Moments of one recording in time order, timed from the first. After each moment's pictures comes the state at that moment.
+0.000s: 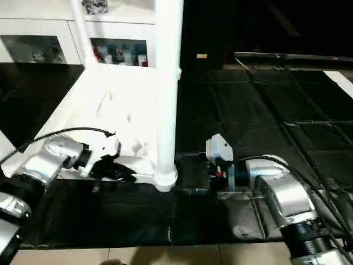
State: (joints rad) left arm -0.65 0.46 -0.35 0.73 -0.05 0.00 -1.34; right arm -0.32 -0.50 0.16 0.09 0.35 0.29 1.23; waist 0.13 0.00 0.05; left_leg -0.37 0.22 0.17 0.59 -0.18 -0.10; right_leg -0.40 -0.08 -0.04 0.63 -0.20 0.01
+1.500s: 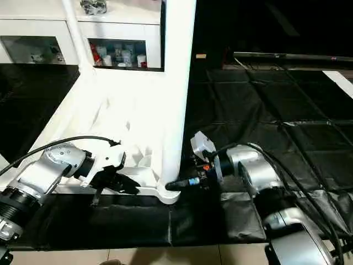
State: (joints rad) left arm -0.55 0.52 -0.41 0.40 -0.03 0.18 -1.41; right arm -0.60 -0.39 0.27 0.65 0.27 0.08 1.55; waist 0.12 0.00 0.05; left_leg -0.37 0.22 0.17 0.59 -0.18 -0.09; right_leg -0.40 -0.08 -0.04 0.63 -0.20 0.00
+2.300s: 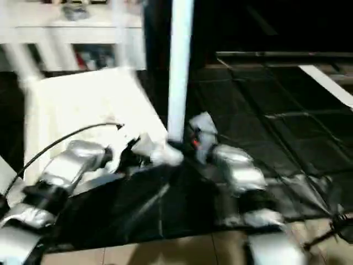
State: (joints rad) left arm -0.64 0.25 -0.23 0.54 0.00 0.51 -0.89; right arm -0.63 -0.12 0.03 0.74 0.20 0.15 0.68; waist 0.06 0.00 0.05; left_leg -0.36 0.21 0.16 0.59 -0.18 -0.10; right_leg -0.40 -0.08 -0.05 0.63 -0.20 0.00
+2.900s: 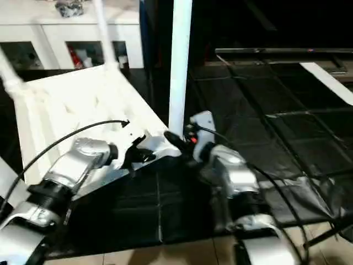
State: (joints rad) left arm -0.63 0.30 -0.29 0.52 0.03 0.37 -0.98; right arm -0.55 -0.18 0.01 0.64 0.24 0.15 0.85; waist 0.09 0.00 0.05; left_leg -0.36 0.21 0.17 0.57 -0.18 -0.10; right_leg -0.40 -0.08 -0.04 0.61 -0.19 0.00
